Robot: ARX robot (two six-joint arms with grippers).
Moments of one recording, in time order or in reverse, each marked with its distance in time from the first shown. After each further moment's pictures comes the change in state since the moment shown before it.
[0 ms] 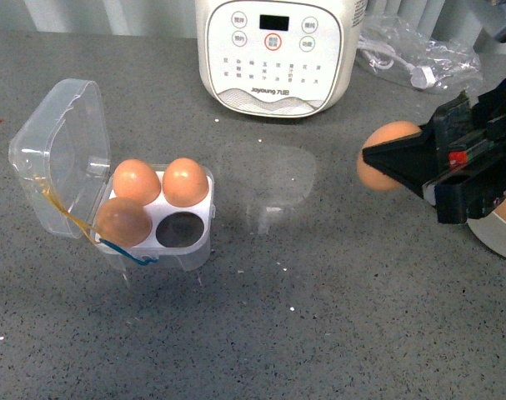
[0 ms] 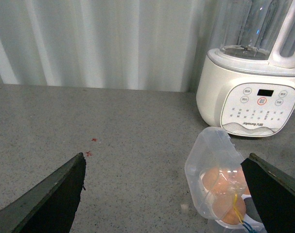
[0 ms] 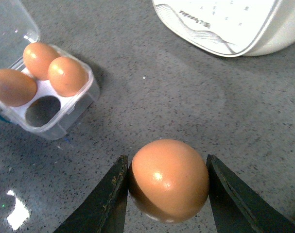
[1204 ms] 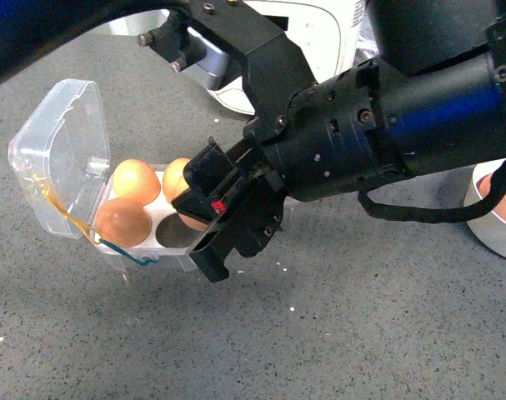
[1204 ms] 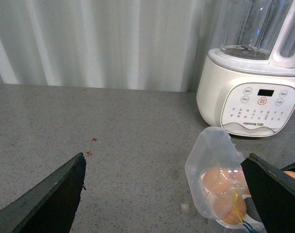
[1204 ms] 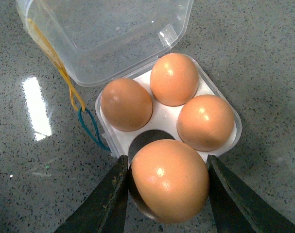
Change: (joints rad) left arm 0.000 0.000 0.000 0.000 0.000 0.000; right arm 0.282 0.306 0.317 -0.125 -0.076 -0.125
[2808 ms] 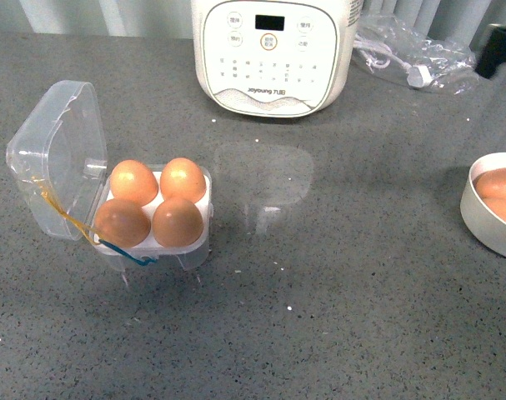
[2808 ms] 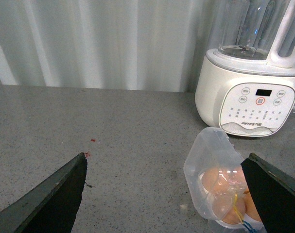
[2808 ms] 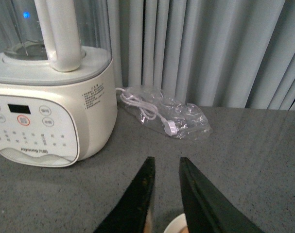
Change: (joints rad) left arm 0.000 0.000 0.000 0.000 0.000 0.000; right arm -0.204 -0.455 -0.684 0.939 0.849 0.292
